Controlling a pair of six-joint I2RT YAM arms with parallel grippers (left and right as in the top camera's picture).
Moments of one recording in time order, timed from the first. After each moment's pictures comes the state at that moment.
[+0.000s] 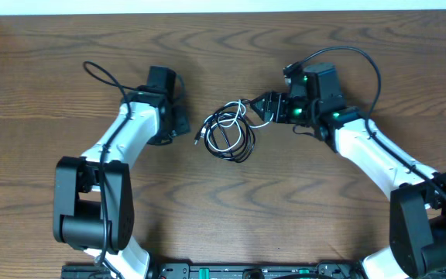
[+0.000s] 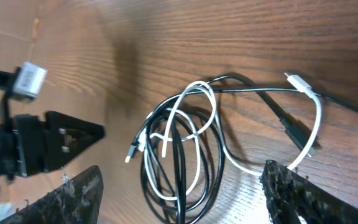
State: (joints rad) left arm -0.14 1.81 1.17 -0.71 -0.01 -0.48; right arm 0.34 1.71 1.05 -0.12 -0.48 0.52
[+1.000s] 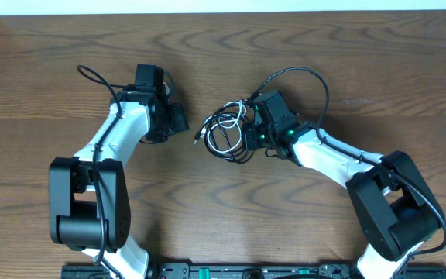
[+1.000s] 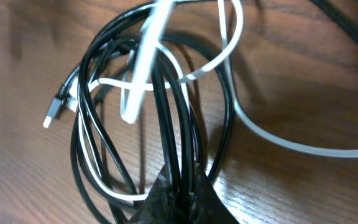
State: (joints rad) left arm -0.09 1.81 1.17 -0.67 0.19 -0.40; right arm 0.57 1.86 1.03 -0.12 -0.22 0.45
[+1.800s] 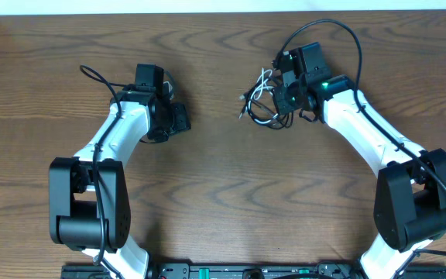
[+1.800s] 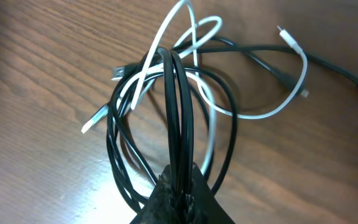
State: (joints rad) left arm -0.09 1.81 1.17 -0.66 0.24 -0.37; right arm 0.35 1.86 1.36 -0.50 -0.11 0.00
